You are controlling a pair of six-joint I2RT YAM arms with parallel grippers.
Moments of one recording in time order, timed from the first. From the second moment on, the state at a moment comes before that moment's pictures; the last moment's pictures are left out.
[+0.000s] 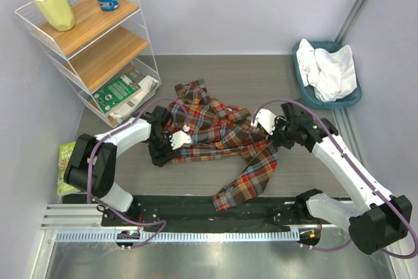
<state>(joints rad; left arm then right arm) -0.38 1.56 0.87 -0.81 0.20 0.88 0.36 1.06 0.92 -0.87 -0.12 -0.79</state>
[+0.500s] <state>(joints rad) -0.26 1.53 1.05 -0.90 0.19 0.74 0.16 1.01 0.99 -0.81 -0.21 -0.66</state>
